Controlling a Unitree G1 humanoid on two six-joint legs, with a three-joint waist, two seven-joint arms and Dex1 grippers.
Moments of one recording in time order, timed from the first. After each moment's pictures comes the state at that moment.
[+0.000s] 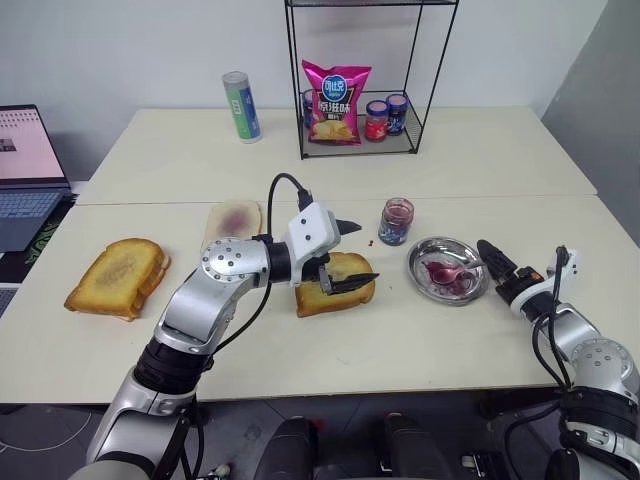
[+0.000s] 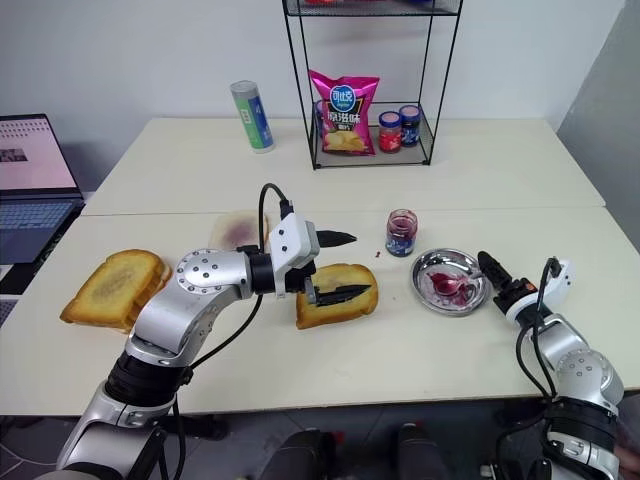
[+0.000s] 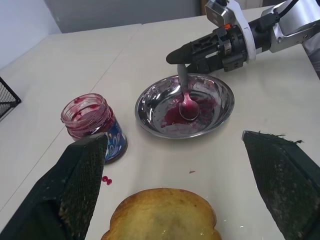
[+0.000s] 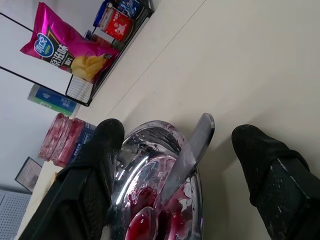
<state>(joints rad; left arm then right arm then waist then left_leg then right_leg) -0.55 0.50 -0.23 -0.24 -0.26 0.45 -0.90 -0.29 -0.37 -0.53 0.19 0.98 0.75 0.30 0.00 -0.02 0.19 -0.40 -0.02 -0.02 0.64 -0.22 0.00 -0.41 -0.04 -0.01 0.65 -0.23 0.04</state>
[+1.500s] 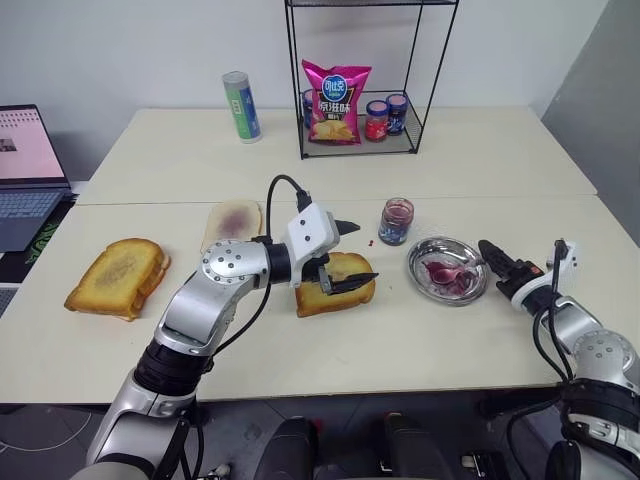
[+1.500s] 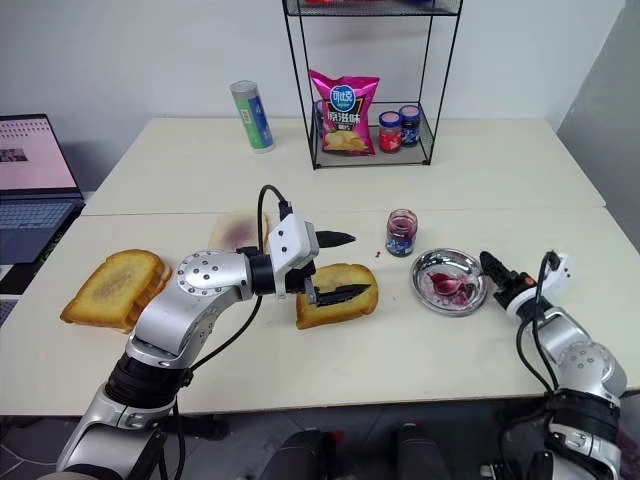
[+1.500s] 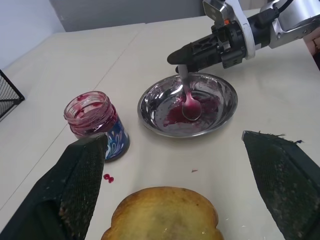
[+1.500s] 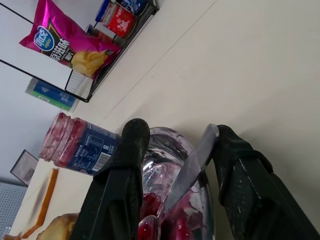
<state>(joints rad) -0.54 0.50 -0.23 -0.24 -0.27 0.45 -0.89 -0.33 -0.39 -0.52 0.20 0.95 0.78 0.31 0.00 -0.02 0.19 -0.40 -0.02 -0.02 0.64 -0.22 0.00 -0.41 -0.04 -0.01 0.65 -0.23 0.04</state>
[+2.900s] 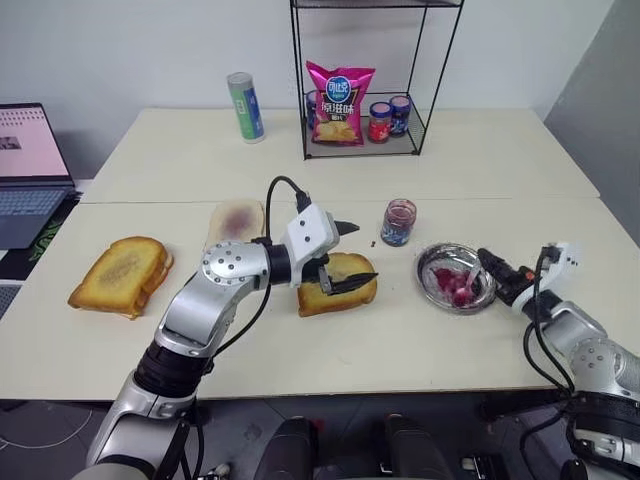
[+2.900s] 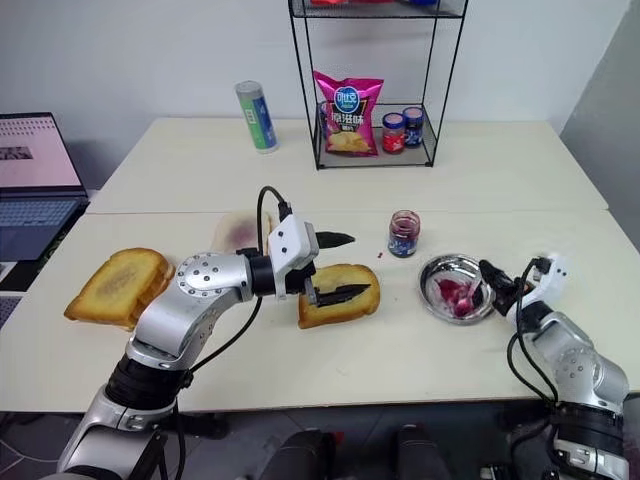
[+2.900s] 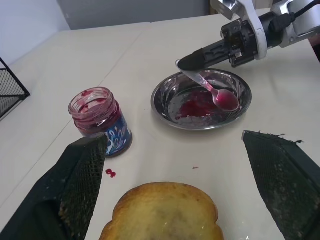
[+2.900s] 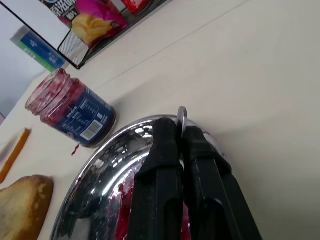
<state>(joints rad) -0.53 0.50 -0.23 -0.24 -0.27 0.45 -0.87 -0.23 -0.43 -0.39 0.08 0.76 0.64 0.41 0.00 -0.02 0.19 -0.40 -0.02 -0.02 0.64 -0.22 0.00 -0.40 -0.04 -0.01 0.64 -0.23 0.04</state>
